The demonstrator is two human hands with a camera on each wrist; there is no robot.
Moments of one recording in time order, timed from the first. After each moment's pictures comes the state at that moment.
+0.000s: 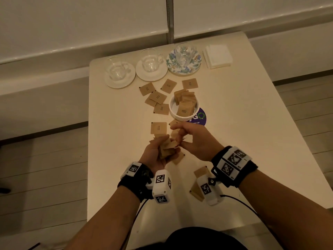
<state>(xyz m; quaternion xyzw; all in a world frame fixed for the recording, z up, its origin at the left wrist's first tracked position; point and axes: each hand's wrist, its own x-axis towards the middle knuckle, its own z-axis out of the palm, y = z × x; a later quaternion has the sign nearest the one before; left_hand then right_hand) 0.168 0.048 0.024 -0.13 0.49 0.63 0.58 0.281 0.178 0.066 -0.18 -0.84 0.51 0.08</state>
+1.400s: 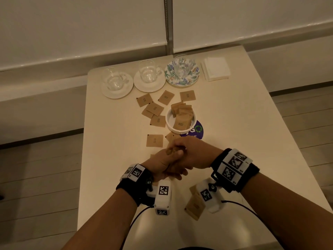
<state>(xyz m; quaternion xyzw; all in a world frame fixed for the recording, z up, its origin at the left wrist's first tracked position) 0.165 0.081 0.032 0.14 0.50 0.49 0.70 0.261 0.210 0.081 -0.14 -0.84 0.50 -0.16</state>
